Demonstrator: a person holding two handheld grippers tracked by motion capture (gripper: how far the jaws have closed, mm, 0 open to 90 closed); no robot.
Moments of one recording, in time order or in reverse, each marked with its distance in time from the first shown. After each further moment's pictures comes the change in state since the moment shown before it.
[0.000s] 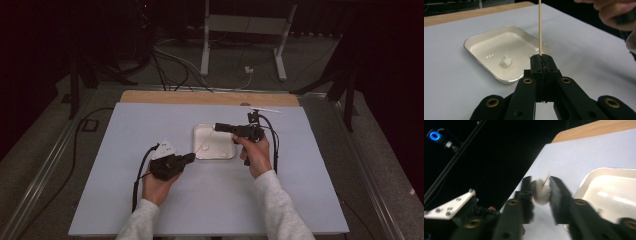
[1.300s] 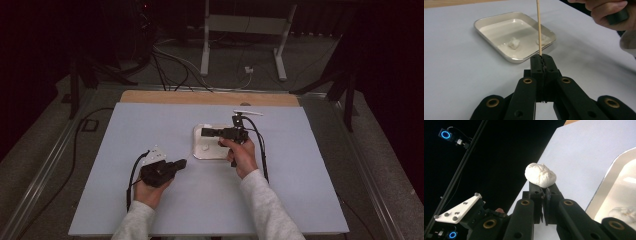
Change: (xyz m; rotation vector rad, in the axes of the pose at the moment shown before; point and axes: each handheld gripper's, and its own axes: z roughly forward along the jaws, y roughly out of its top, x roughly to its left) left arm 0.009 -0.025 -0.020 0.045 0.026 -0.046; right arm -0.014 -0.009 0.044 0.071 0.086 0.115
